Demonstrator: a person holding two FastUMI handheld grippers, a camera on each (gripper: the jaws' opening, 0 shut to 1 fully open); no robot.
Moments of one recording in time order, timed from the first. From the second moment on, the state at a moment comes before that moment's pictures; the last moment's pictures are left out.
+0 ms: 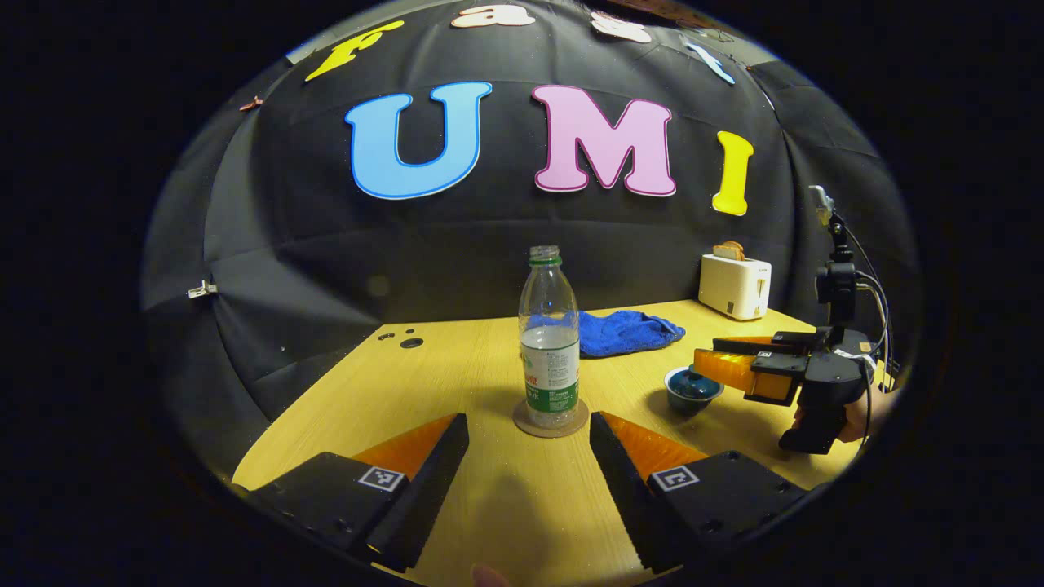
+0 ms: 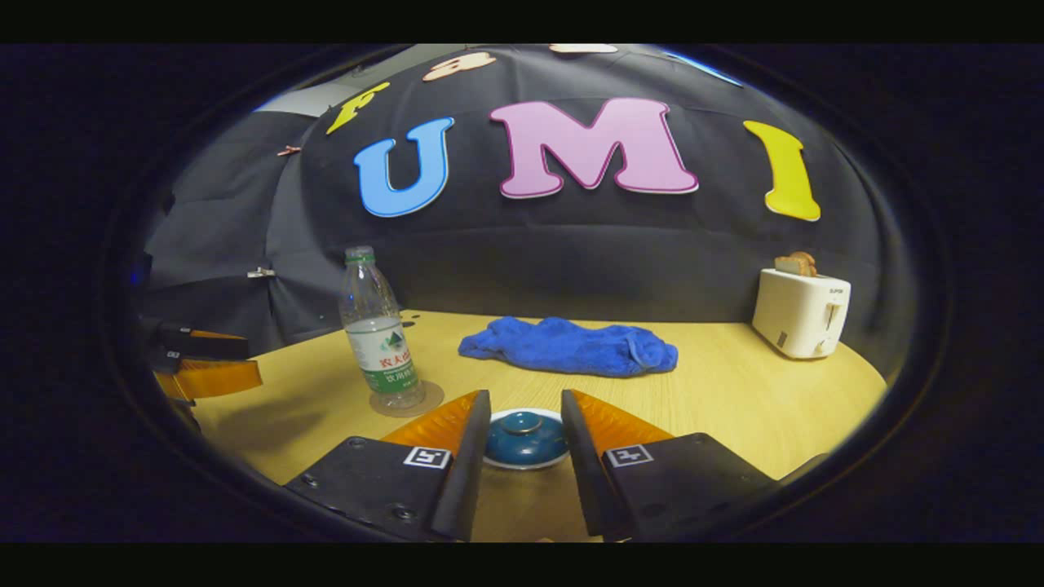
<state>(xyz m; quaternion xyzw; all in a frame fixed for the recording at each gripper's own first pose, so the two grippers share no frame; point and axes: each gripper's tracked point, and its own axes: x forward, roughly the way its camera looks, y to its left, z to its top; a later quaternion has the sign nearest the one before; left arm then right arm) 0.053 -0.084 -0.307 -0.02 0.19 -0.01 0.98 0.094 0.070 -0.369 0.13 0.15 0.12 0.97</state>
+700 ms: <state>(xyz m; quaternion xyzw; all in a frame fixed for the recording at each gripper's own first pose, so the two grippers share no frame) 0.051 -0.086 -0.169 -0.05 0.15 -0.01 0.99 0.049 0.014 -0.143 0.10 0.08 0.08 0.99</state>
